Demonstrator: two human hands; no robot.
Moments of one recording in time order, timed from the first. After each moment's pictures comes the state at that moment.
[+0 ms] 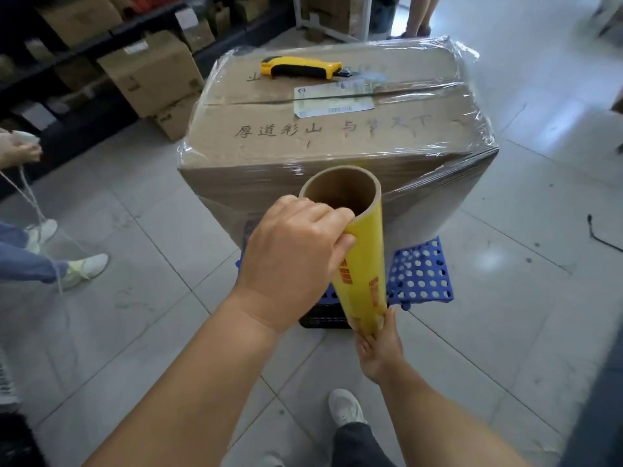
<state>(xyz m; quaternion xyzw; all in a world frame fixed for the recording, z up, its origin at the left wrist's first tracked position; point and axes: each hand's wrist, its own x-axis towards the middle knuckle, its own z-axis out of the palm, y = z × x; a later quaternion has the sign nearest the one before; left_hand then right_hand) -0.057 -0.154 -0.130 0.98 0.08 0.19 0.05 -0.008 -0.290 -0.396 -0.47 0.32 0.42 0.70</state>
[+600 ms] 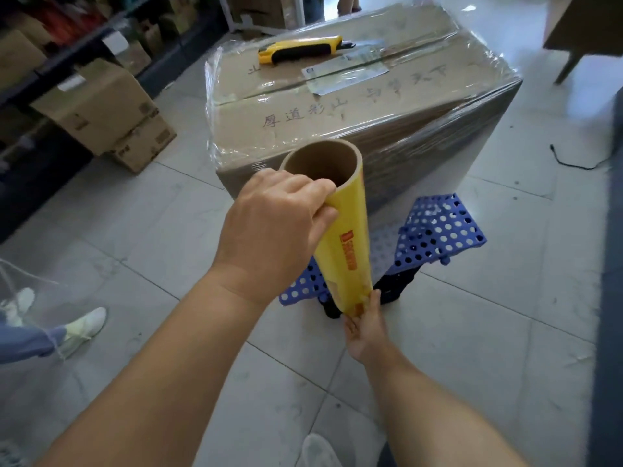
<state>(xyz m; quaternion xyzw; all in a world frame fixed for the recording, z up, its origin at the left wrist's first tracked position) -0.120 -0.040 -0.119 0.98 -0.03 0.19 0.04 -0.112 -0.160 -0.379 -0.41 0.38 0.35 0.76</state>
